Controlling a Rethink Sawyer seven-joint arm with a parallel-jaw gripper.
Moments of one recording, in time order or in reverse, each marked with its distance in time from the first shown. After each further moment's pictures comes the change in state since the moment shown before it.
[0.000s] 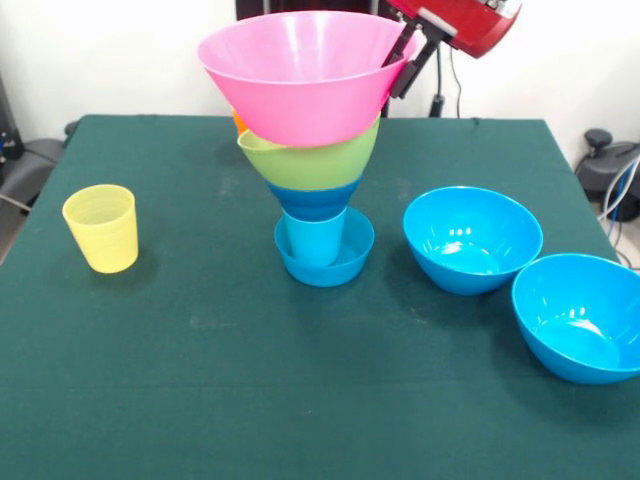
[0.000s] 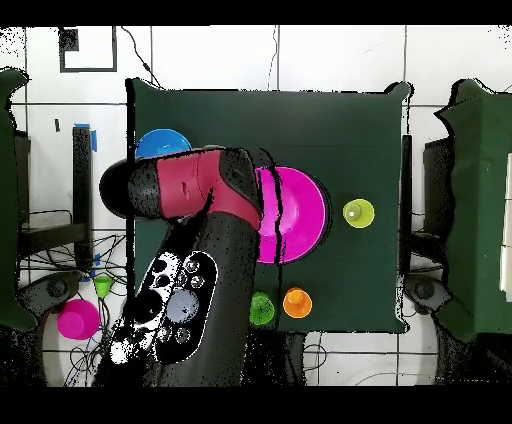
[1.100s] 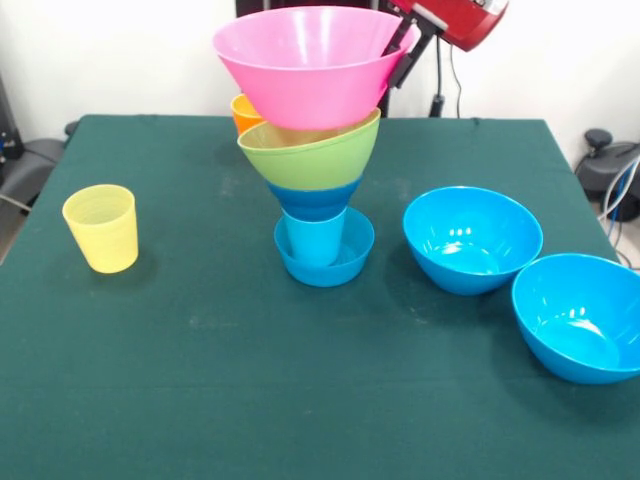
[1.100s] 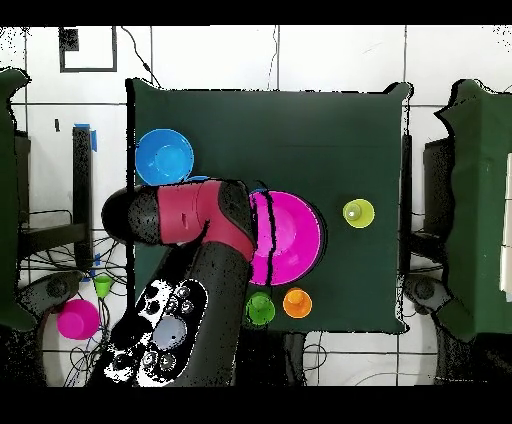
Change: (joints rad) arm 0.064 -0.004 -0.076 0.114 0.062 -0.075 0.032
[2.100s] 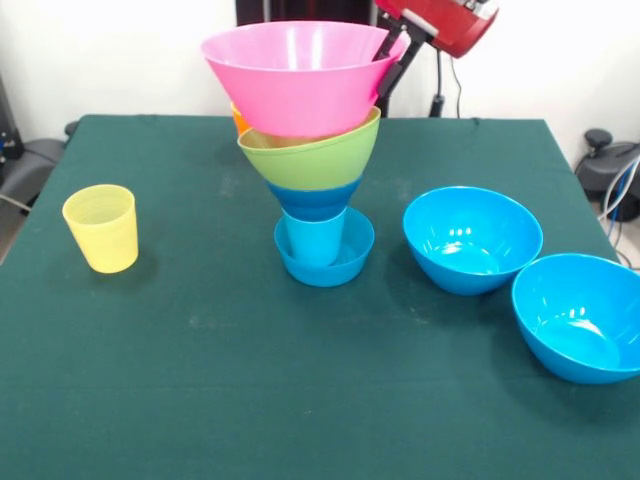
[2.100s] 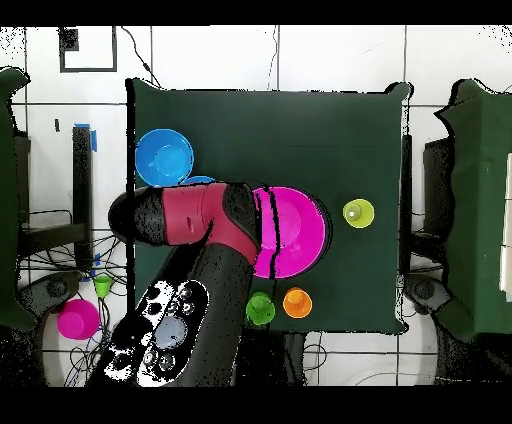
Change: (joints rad) arm 0.008 0.023 -0.037 0.000 0.009 -0.079 0.013
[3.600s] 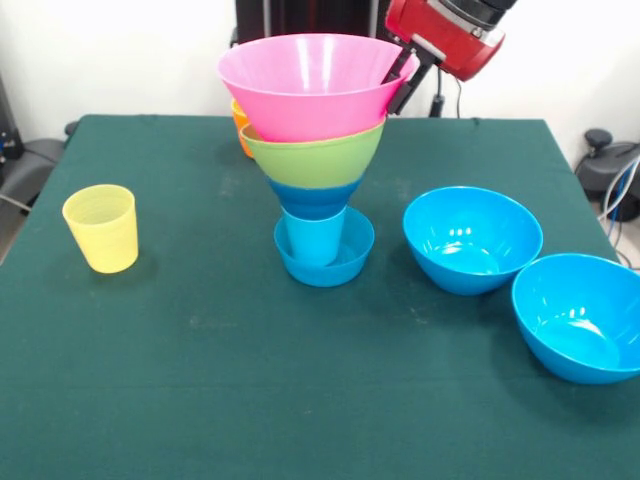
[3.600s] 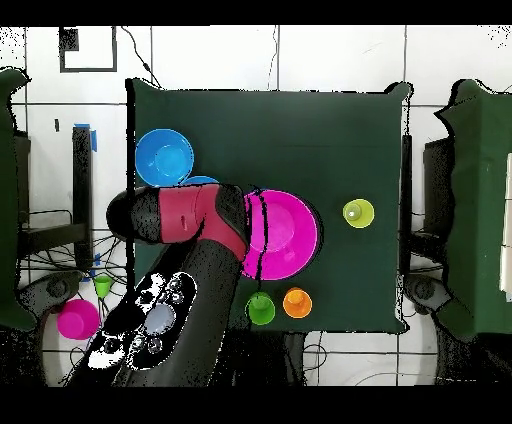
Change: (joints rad) arm 0.041 0.069 -0.041 -0.006 0.079 -0.004 0.002
